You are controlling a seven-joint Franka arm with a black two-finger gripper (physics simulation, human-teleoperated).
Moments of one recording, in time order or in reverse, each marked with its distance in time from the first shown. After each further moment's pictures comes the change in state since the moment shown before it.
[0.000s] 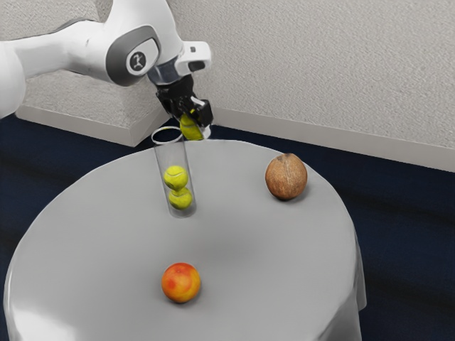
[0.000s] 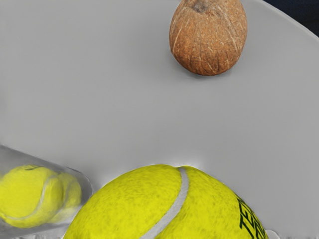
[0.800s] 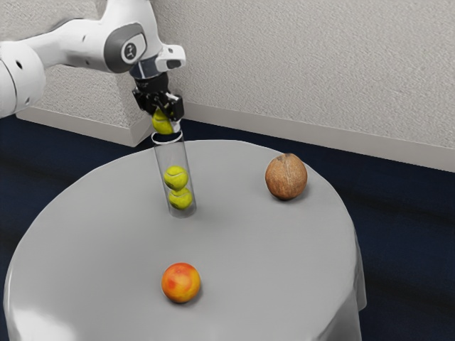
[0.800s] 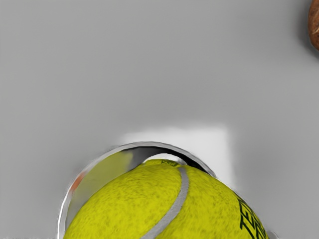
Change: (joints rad) arm 0.162 0.275 0.001 0.325 0.062 -0.187 0.053
